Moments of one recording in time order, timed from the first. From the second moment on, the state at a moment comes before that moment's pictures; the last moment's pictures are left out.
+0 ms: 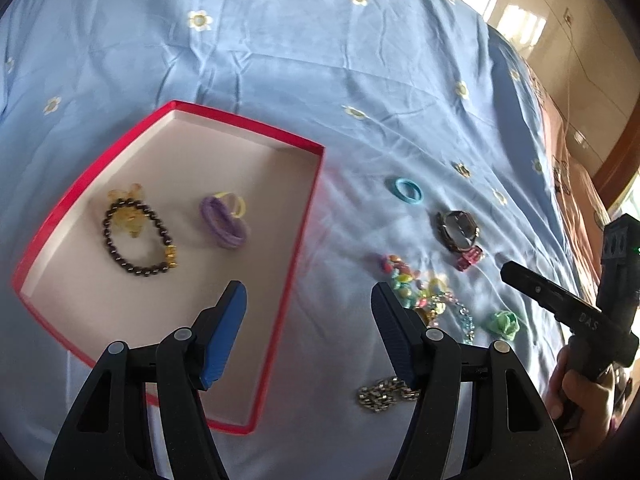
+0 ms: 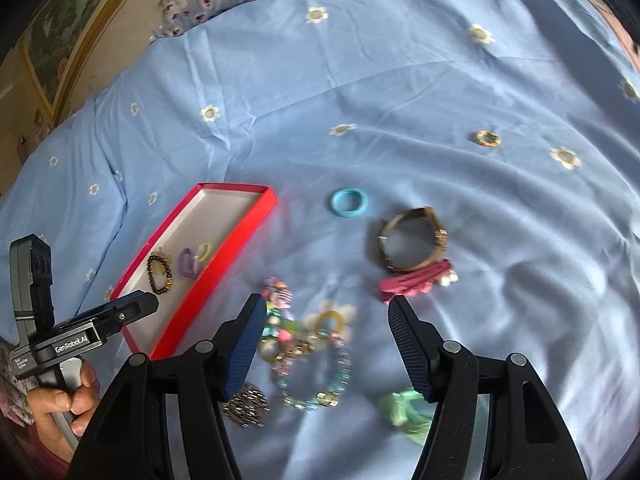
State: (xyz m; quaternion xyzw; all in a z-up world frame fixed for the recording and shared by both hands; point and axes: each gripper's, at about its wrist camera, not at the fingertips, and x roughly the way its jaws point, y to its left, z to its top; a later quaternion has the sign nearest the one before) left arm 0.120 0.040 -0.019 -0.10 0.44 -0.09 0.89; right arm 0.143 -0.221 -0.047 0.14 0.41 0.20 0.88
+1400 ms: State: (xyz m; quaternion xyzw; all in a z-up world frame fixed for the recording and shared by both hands) left arm 0.180 -0.058 -0.074 -0.02 0.49 -0.16 0.85; right arm 0.220 -0.248 -0.087 0.09 0.43 0.15 0.89
